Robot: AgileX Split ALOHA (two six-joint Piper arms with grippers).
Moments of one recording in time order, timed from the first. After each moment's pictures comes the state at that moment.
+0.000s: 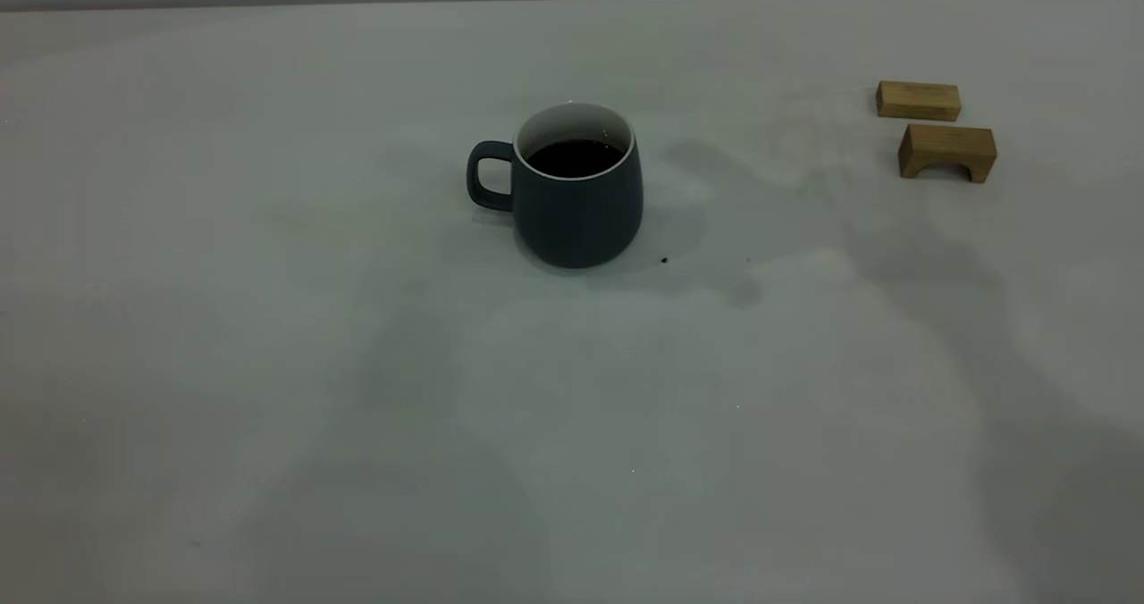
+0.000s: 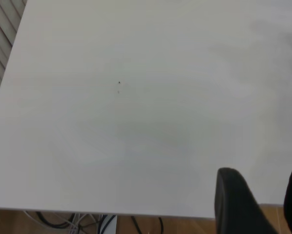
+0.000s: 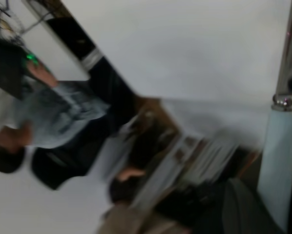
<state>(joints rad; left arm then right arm) -0.02 -0.02 -0.49 0.08 1.14 -0.08 0.28 2.13 -1.60 1.09 1.18 0.34</state>
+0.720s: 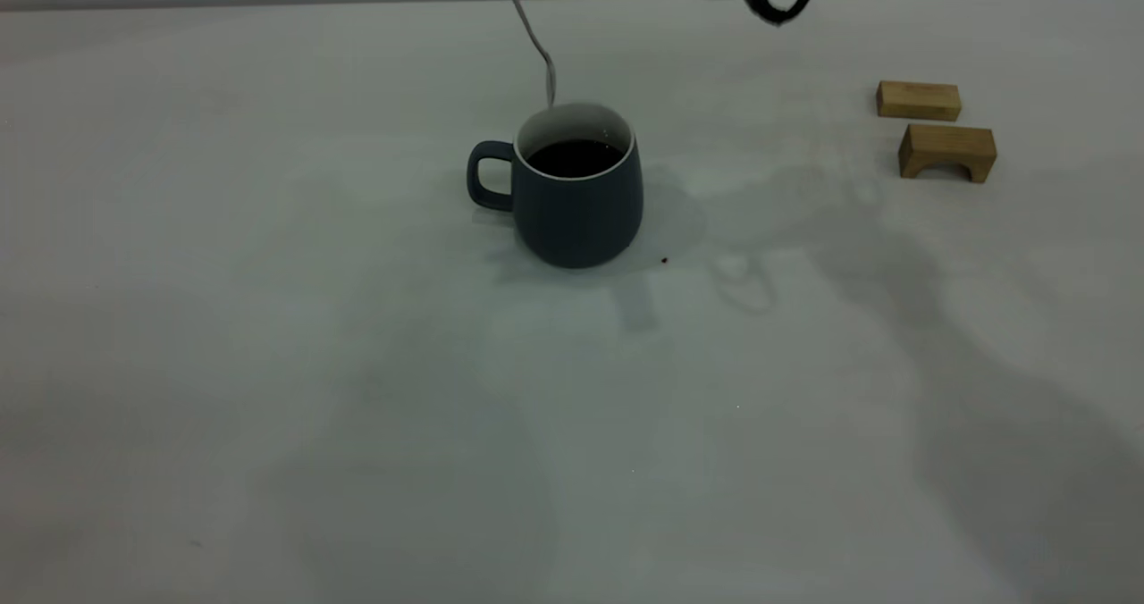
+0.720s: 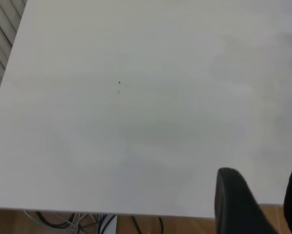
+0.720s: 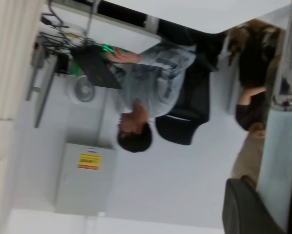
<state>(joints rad) -0.02 -0.02 -0.49 0.08 1.14 -0.08 0.32 2.32 -1.60 1.43 1.17 0.64</state>
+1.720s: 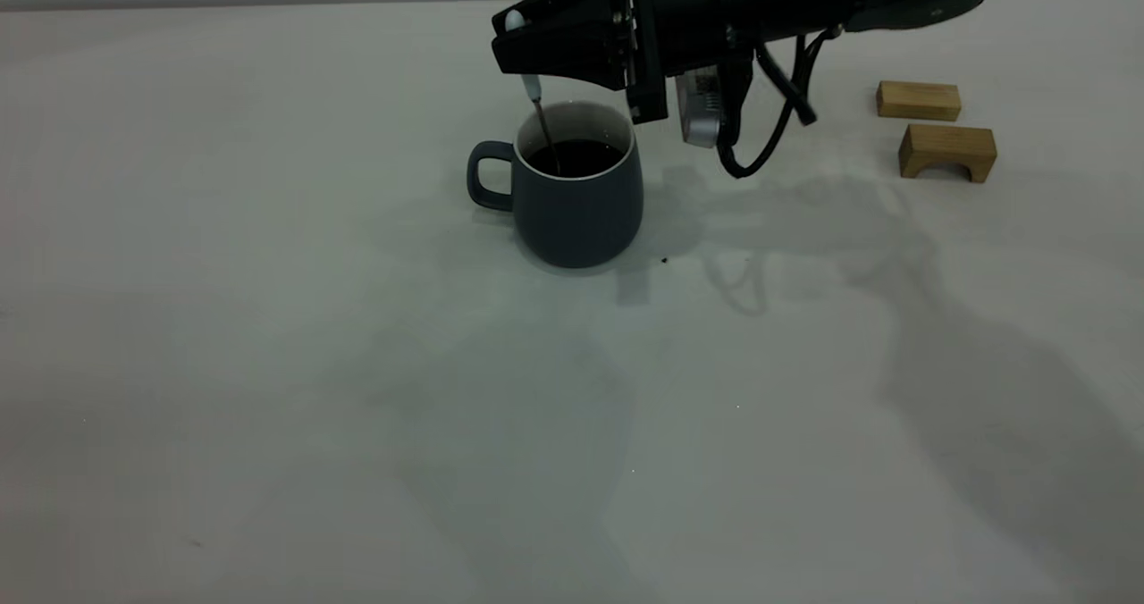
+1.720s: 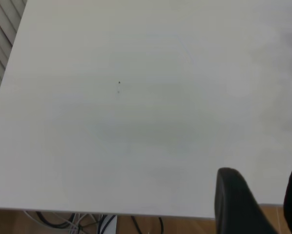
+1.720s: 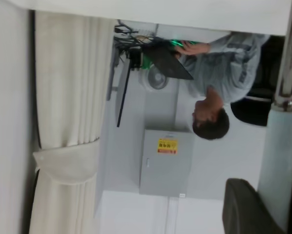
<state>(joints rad) -0.02 -0.02 -0.49 0.08 1.14 -0.08 0.28 2.57 -1.60 1.73 1.14 0.43</state>
